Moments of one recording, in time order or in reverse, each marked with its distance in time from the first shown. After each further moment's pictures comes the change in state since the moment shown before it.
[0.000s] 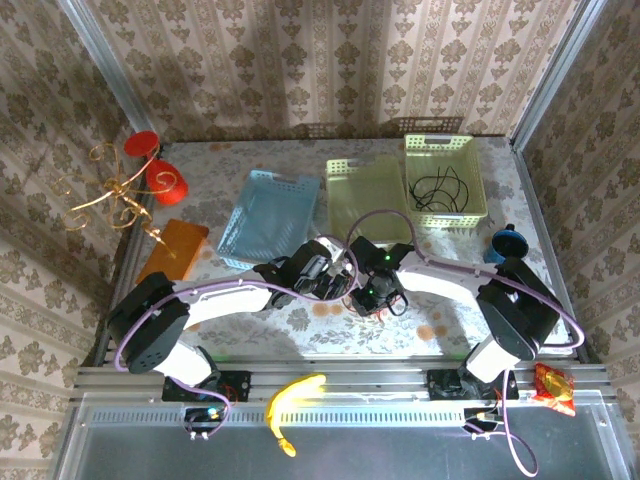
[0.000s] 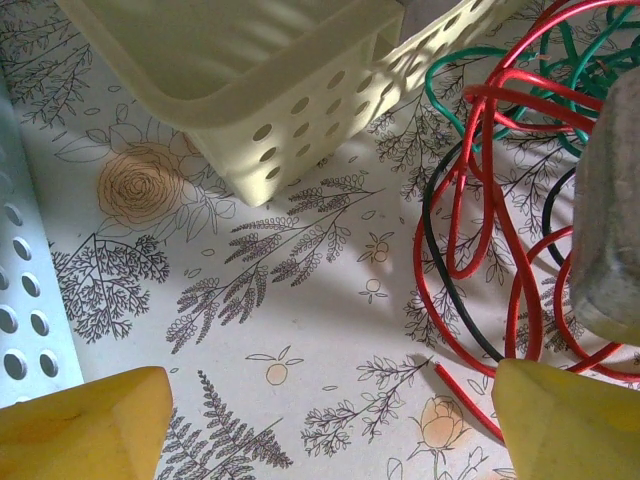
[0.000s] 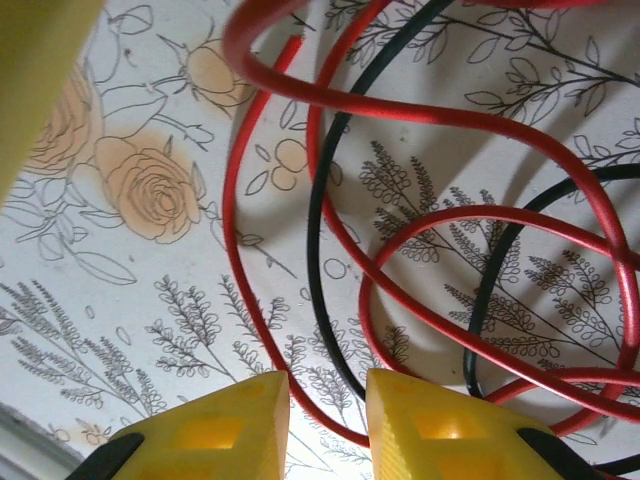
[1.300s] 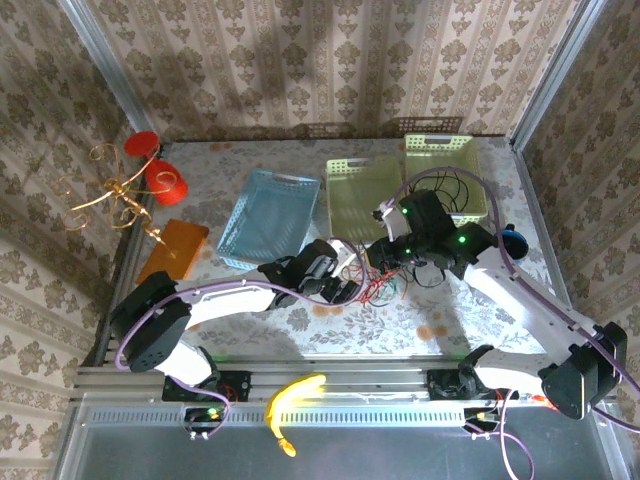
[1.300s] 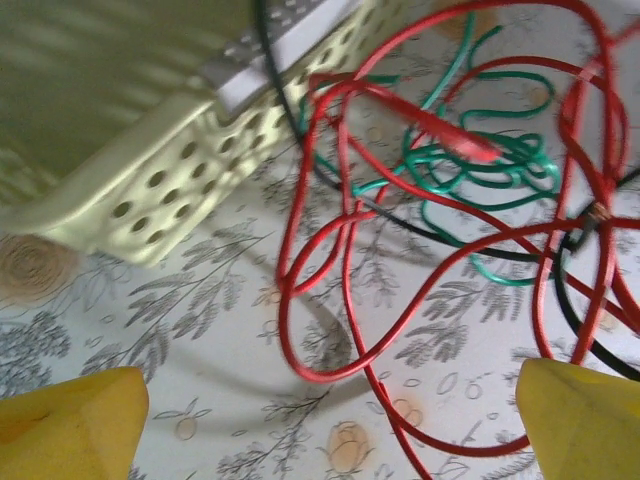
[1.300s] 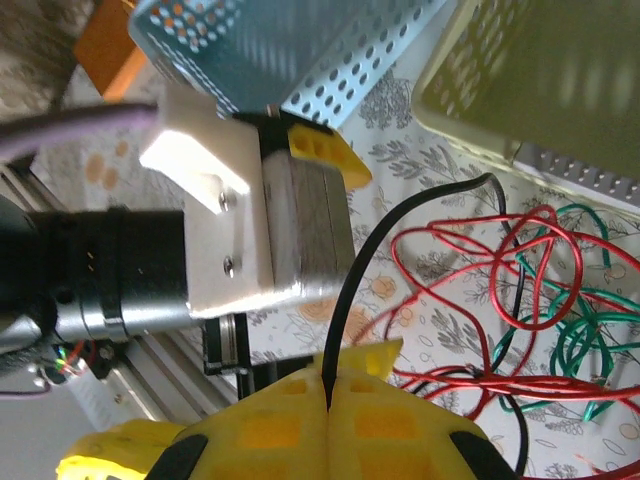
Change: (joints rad) left arm -0.040 0.014 0.035 0.040 0.128 0.083; right arm -0.238 -0.407 0.150 -0.040 -0.272 0.067
